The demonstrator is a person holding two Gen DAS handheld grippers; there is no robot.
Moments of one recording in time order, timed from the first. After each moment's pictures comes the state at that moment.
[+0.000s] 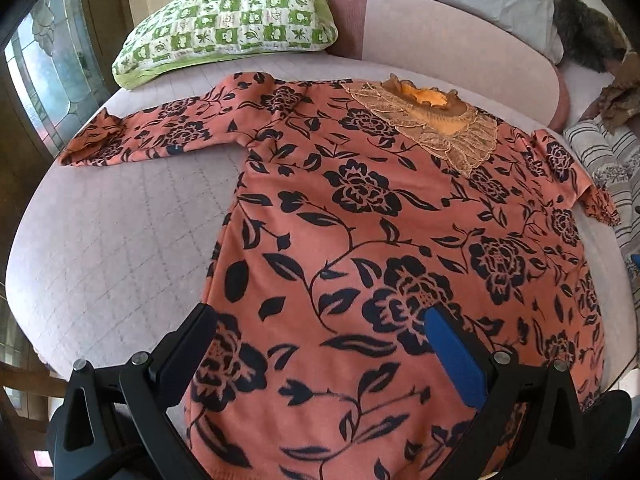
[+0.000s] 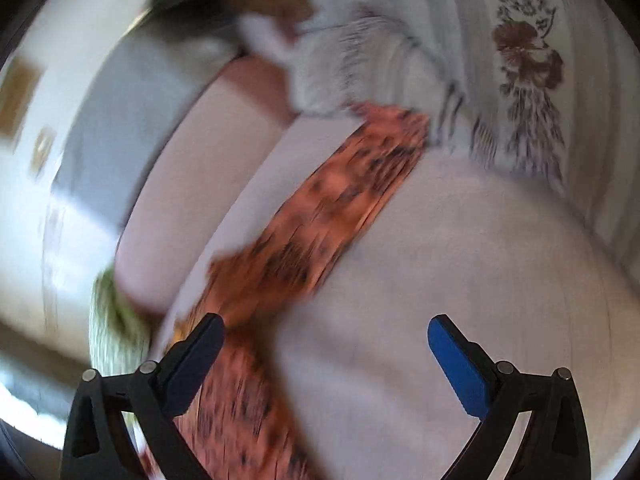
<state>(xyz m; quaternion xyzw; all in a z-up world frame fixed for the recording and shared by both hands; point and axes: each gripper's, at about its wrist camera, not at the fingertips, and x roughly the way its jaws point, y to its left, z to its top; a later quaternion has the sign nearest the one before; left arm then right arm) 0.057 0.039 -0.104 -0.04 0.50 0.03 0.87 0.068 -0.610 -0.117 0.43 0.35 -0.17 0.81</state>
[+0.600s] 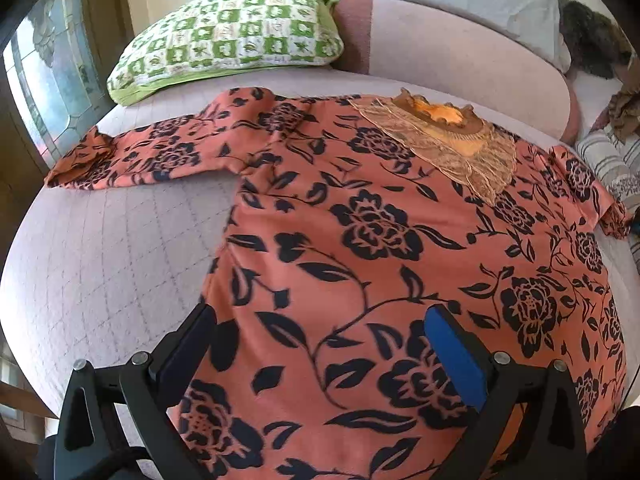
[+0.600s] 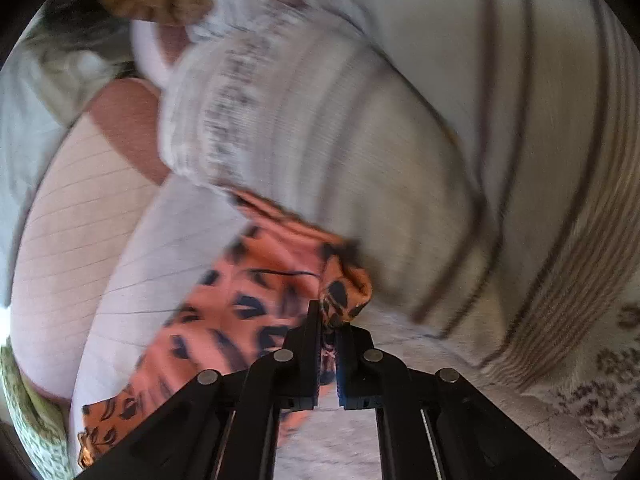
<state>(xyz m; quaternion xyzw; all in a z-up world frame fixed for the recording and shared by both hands) 0.091 0.045 -0.121 -0.03 0.46 0.04 0.89 0.192 -0.682 -0.132 0.35 0.38 -0.28 0.81</state>
